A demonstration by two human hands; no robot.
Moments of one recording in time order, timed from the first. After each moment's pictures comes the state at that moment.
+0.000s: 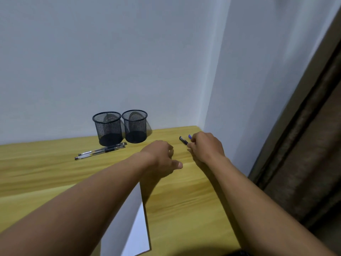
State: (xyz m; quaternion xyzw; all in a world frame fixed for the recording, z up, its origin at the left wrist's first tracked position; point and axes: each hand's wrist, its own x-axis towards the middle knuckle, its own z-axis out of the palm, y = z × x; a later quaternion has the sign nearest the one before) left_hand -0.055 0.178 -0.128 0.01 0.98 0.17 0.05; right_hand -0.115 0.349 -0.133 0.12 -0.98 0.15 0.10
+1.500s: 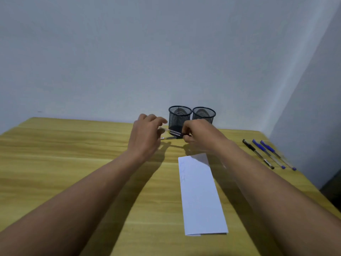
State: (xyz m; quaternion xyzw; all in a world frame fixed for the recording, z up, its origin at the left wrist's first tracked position) left_hand 0.060 -0.012 -0.124 -0.08 0.92 0.12 -0.37; right_hand -0.043 0.159 -0.089 0.42 -0.90 0.14 0.05
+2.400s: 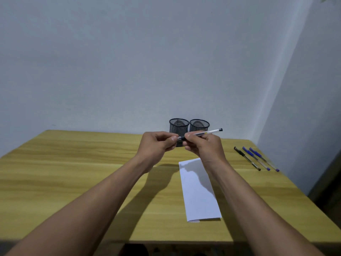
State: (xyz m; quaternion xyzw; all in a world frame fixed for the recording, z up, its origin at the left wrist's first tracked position) left_hand 0.125 0.041 -0.082 -0.08 0.67 0.70 -0.24; right_hand 0.065 0.189 -0.069 0.18 -0.61 0.76 -0.10
